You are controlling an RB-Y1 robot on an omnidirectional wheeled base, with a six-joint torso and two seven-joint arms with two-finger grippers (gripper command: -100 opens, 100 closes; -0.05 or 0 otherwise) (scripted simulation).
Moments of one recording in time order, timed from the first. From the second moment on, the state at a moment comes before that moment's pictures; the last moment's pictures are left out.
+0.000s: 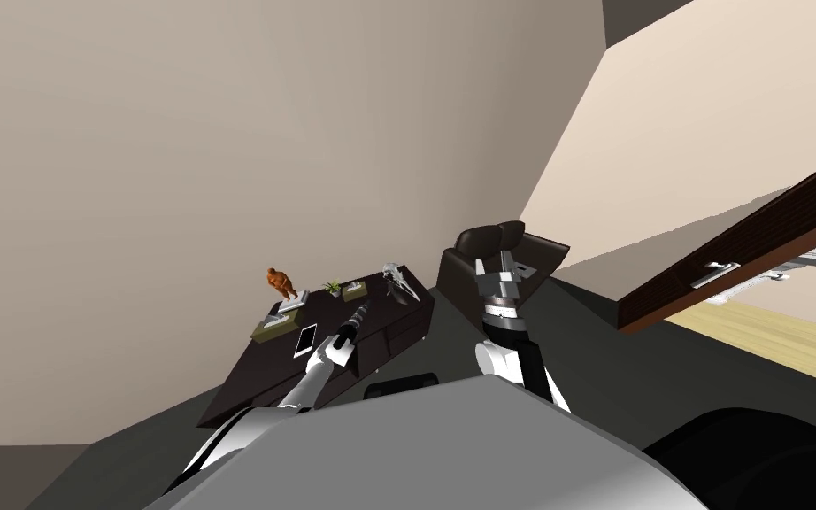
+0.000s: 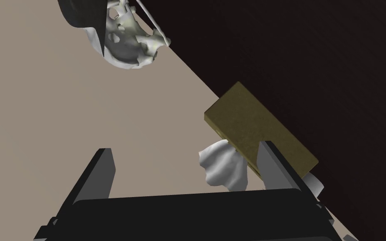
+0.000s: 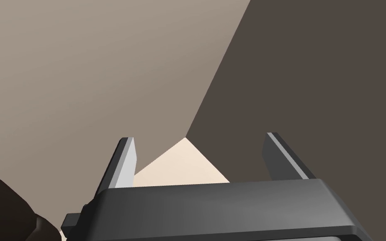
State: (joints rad) left arm -0.33 0.16 -0.06 -0.63 -0.32 -0.33 -0.18; right arm 0.51 0.00 -0.03 -2.35 -0.12 -0.45 -0.09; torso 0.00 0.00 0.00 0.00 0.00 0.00
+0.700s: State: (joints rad) left arm -0.21 0.17 -0.05 -0.79 -0.27 -0.28 -0.22; right arm 0.51 0.00 -0.03 -2.35 -0.12 -0.45 -0.09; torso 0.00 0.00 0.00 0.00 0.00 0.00
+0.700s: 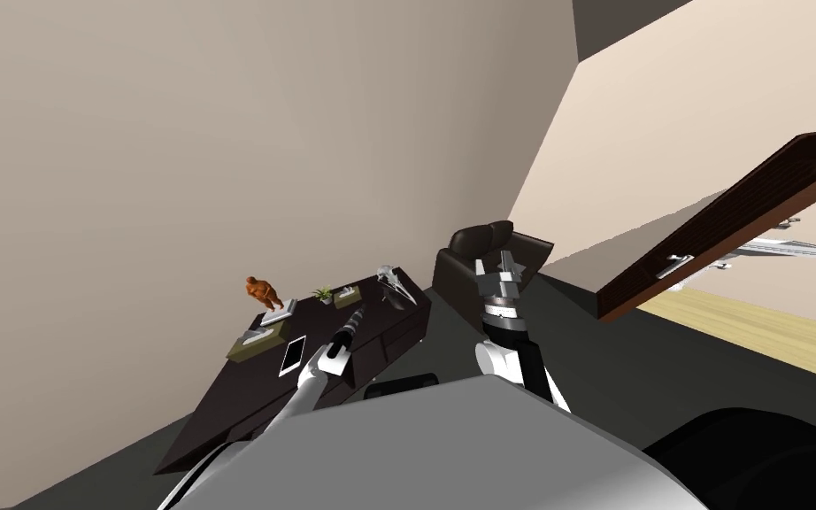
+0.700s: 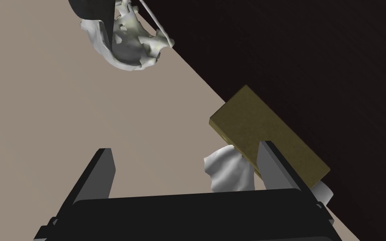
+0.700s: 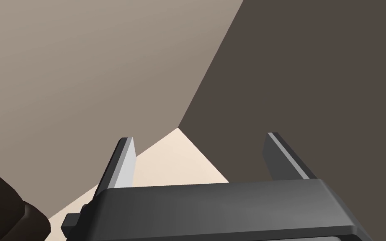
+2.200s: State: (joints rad) left arm -0.20 0.17 -0.07 -0.83 -0.24 -0.18 -0.22; right arm 0.51 0.00 -0.03 -2.35 -0.12 -0.45 -0.09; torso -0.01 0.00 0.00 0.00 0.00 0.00
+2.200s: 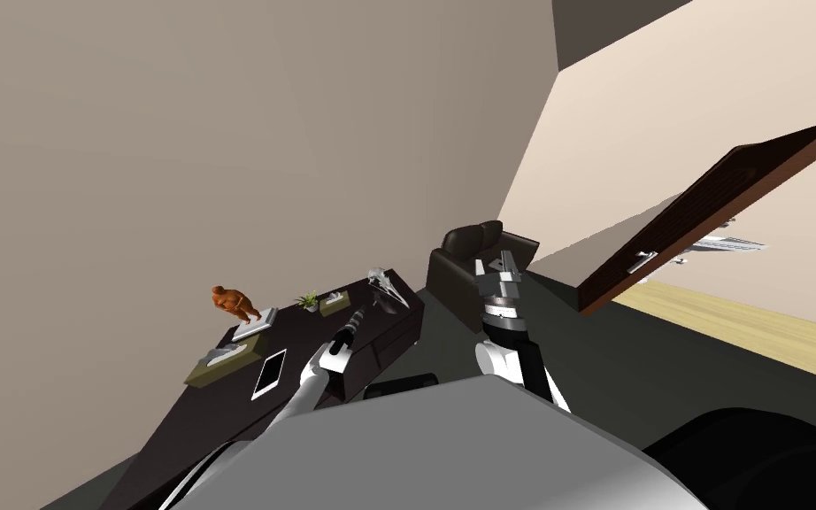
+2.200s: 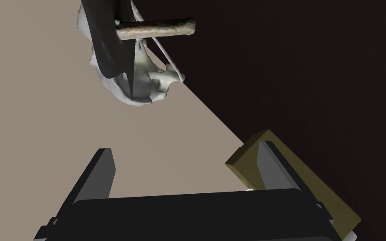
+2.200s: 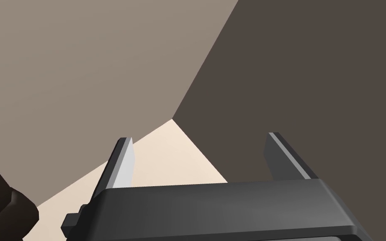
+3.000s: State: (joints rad) left arm -0.27 0.16 -0.09 -0.81 -0.24 -0.06 -0.20; right arm 0.51 0.00 -0.03 -2.35 -0.12 -0.45 -0.09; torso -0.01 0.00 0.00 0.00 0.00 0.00
